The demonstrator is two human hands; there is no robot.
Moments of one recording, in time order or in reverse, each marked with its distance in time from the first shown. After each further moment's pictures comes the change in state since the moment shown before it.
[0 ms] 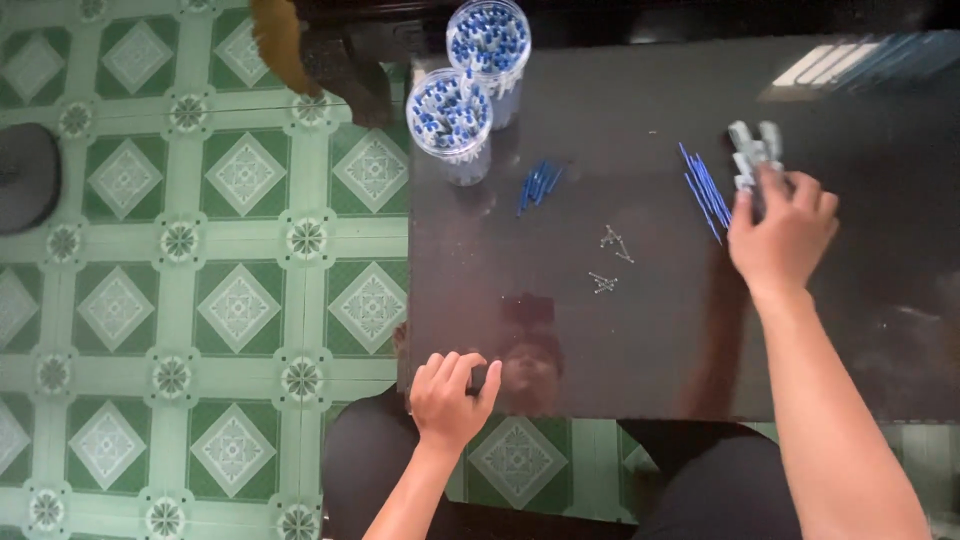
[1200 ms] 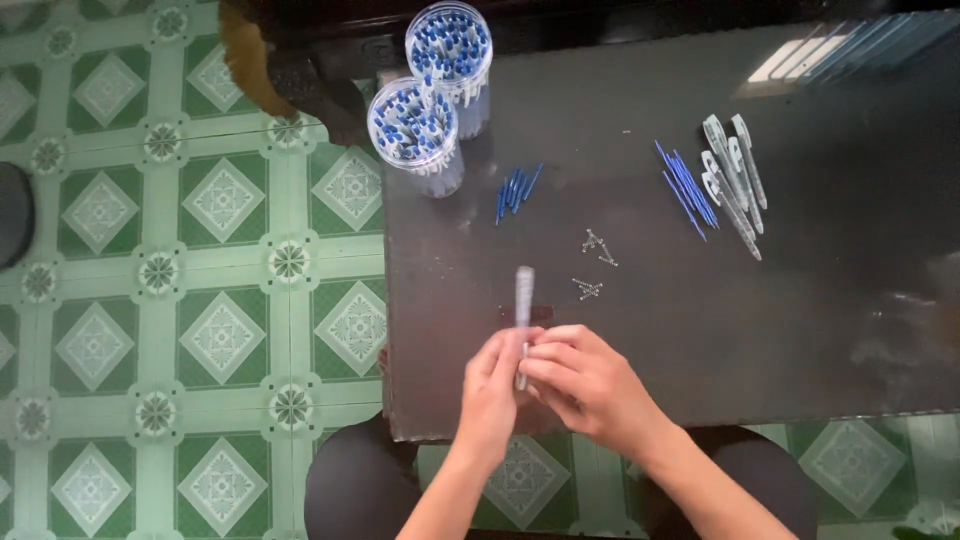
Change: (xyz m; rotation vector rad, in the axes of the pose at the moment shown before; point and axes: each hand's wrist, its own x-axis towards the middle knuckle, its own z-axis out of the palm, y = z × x) left_hand 0.075 0.081 -0.011 -1.355 -0.545 -1.071; right_hand -0.068 -0.176 -0.156 1.137 -0.275 -0.526
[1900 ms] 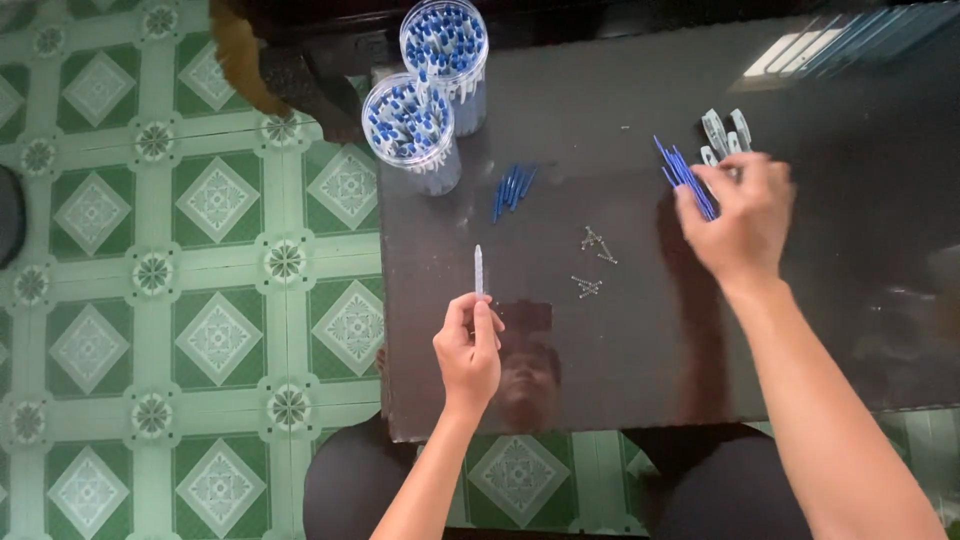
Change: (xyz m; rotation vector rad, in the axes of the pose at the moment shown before) left_hand 0.065 -0.035 -0.040 0.432 0.367 0.650; right_hand -0.028 0.226 -0.091 -1.030 0.381 0.224
